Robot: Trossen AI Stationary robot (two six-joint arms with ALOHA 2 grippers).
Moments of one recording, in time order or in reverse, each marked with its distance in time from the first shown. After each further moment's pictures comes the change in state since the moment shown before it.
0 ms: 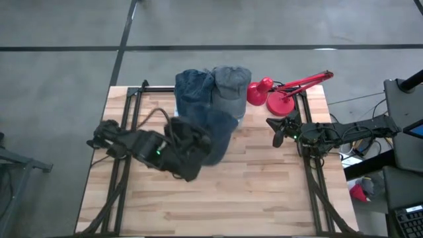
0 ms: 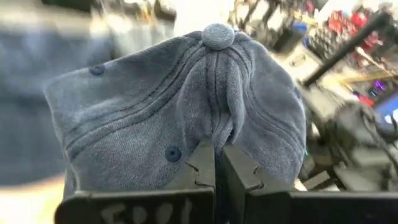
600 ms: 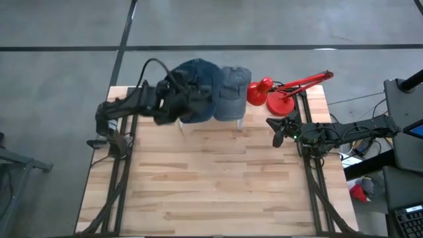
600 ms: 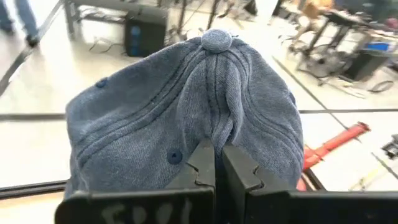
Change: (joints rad) left arm 0.363 -0.055 0.051 0.013 0.000 0.333; right arm 0.000 0.000 0.000 0.000 0.000 -0.001
